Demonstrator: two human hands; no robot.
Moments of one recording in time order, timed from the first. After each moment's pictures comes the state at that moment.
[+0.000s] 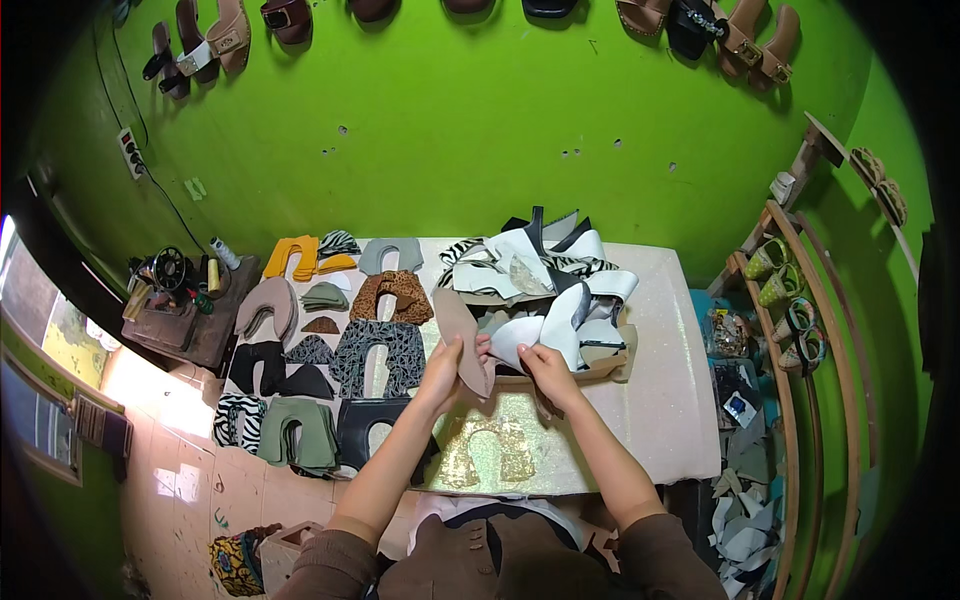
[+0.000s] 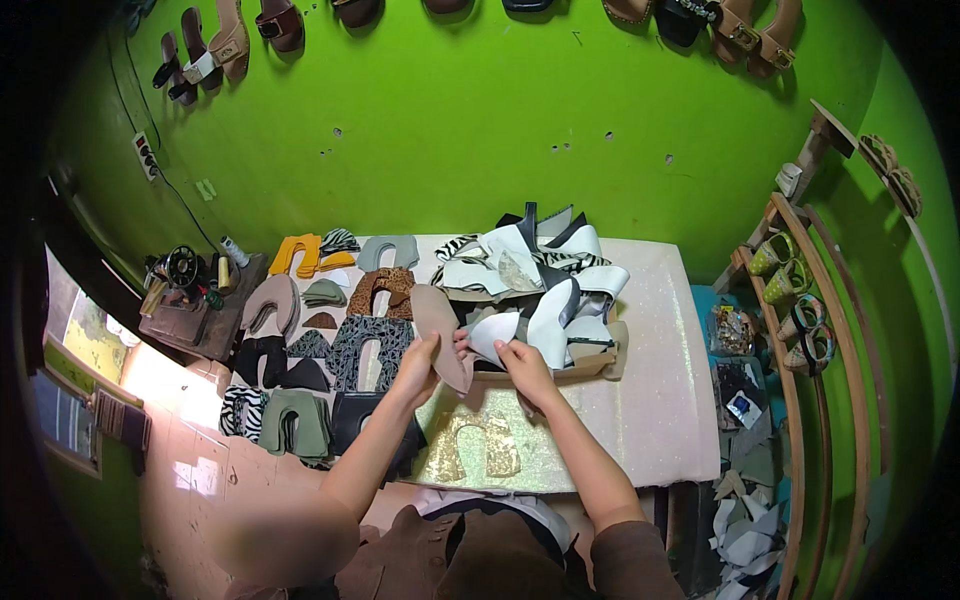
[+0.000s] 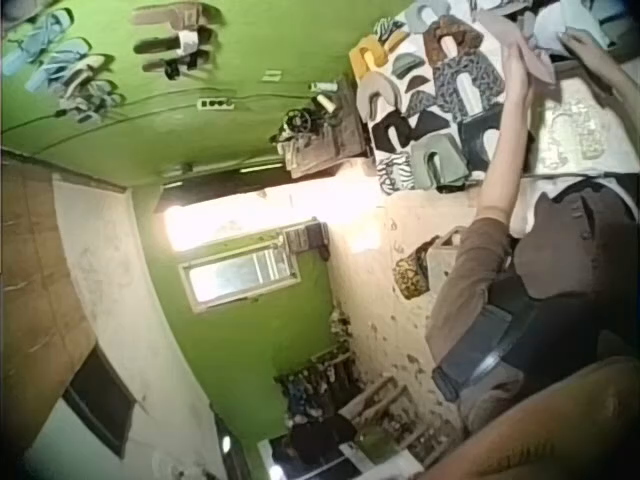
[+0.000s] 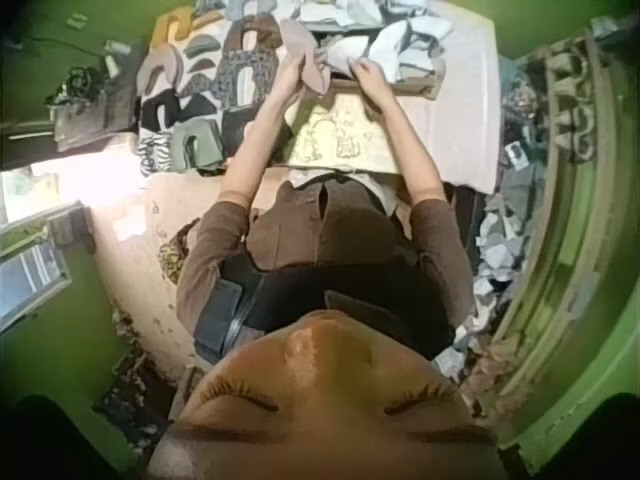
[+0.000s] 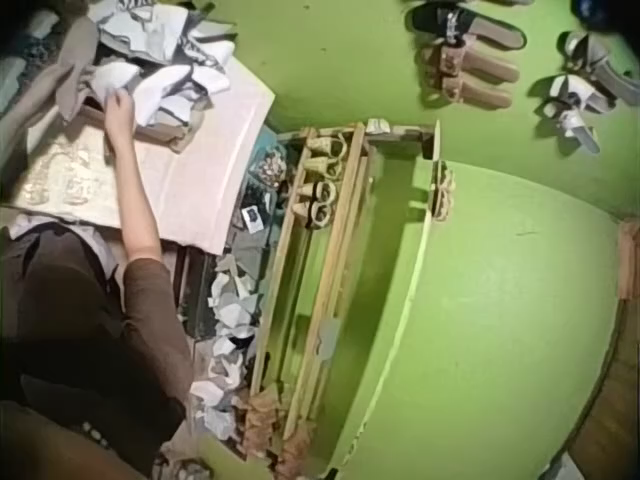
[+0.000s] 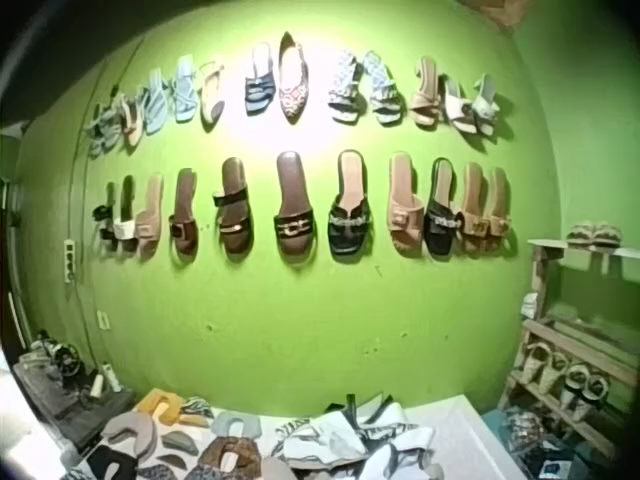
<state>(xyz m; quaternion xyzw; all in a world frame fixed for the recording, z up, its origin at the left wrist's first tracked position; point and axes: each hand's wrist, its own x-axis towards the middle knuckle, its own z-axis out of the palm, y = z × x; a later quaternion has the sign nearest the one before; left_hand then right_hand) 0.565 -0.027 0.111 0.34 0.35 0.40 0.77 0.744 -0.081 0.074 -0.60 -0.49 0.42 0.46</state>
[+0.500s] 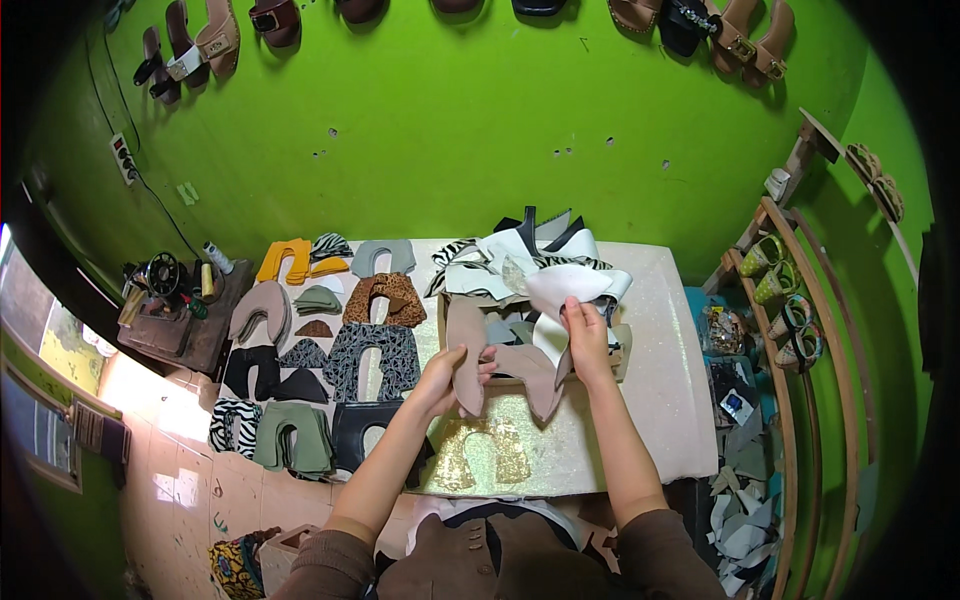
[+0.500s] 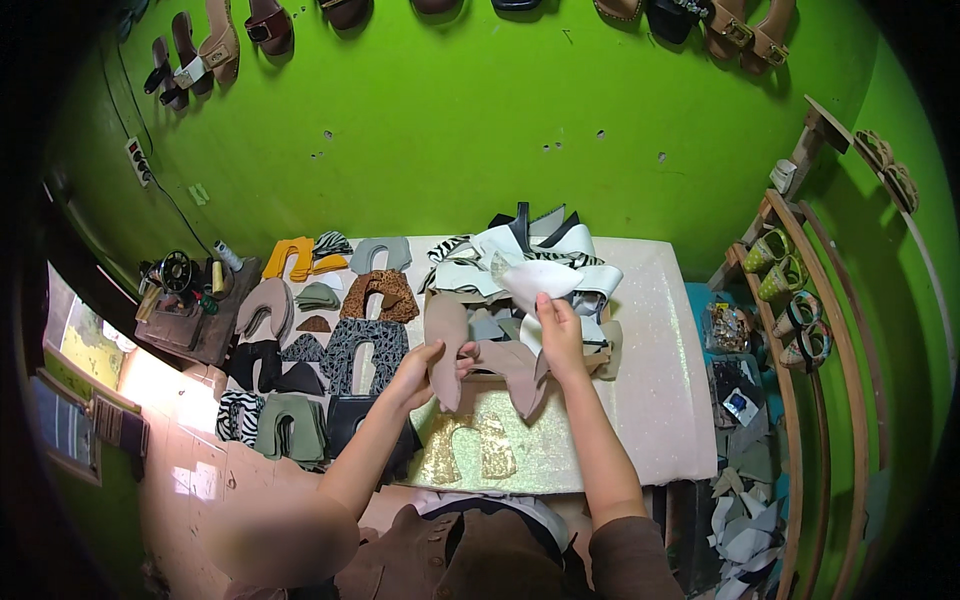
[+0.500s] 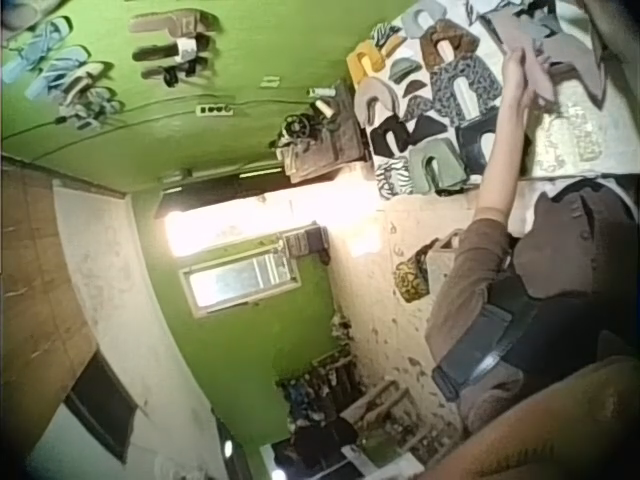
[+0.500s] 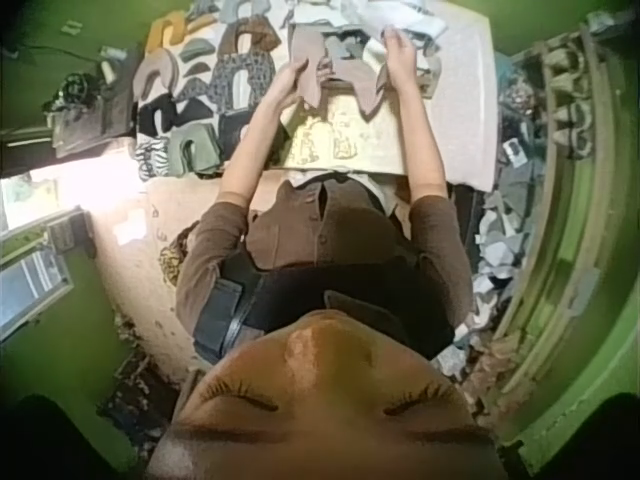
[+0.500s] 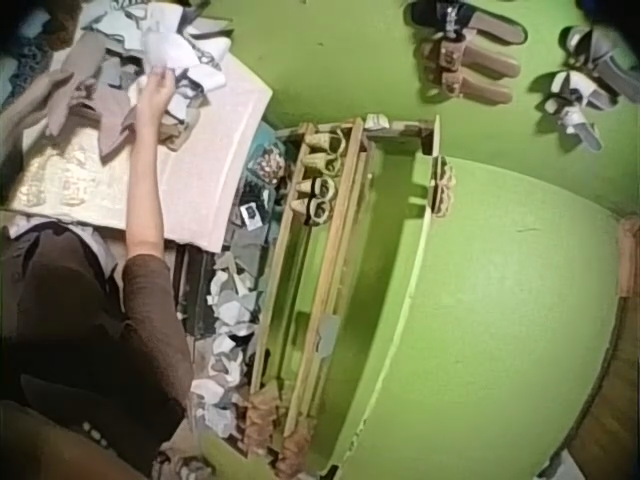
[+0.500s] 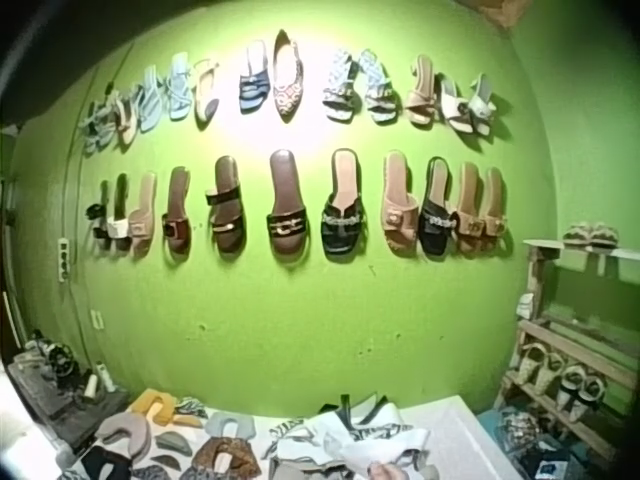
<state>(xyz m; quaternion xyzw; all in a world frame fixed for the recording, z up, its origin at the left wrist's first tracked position) 0.562 -0.021 0.102 0.31 0.31 0.31 0.84 0.778 -0.070 0.128 -0.51 -0.38 0.36 0.68</state>
